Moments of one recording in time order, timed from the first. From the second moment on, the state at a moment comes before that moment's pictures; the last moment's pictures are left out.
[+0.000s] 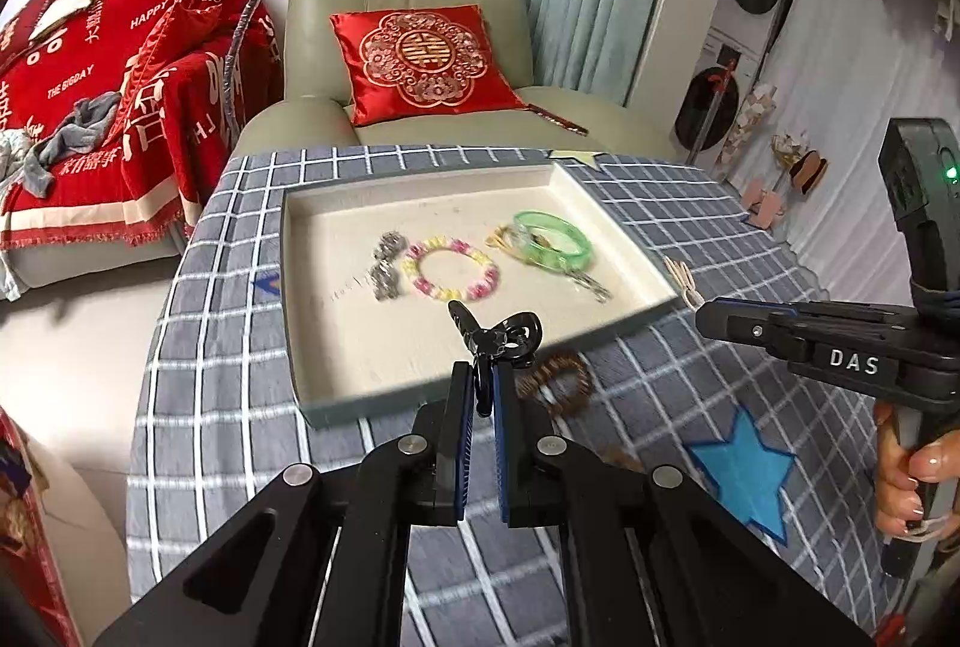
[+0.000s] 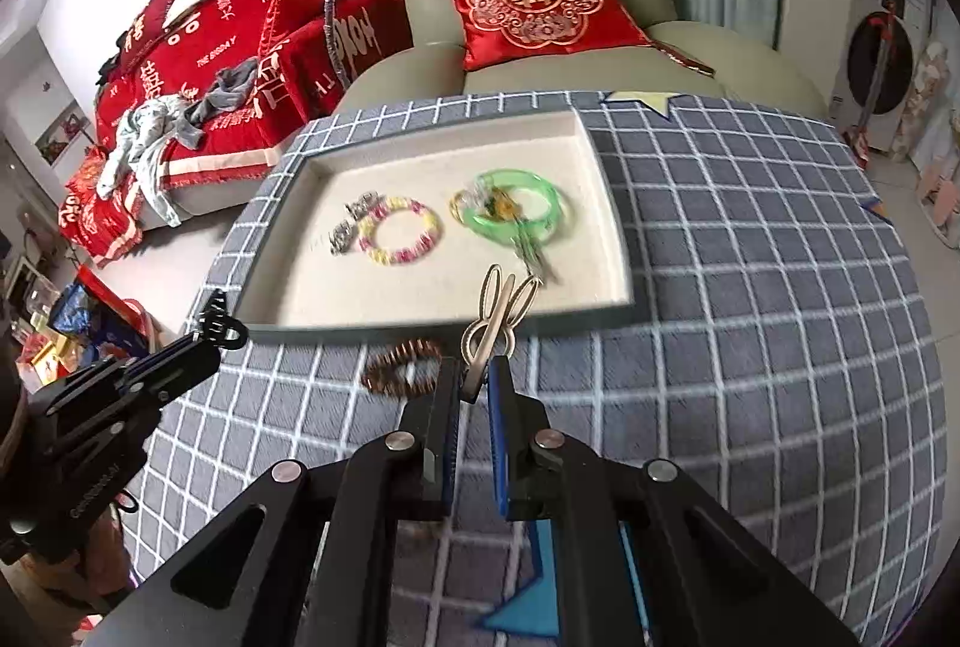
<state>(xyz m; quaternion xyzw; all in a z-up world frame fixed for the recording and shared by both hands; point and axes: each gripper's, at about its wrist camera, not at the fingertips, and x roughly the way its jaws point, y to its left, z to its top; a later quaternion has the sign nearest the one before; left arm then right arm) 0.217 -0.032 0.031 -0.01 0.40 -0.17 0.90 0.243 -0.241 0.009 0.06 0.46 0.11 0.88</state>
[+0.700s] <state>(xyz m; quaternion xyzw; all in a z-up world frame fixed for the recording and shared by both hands) 0.321 -0.034 -0.033 0.00 0.47 -0.14 0.87 0.352 -0.206 -0.054 0.07 0.53 0.15 0.83</state>
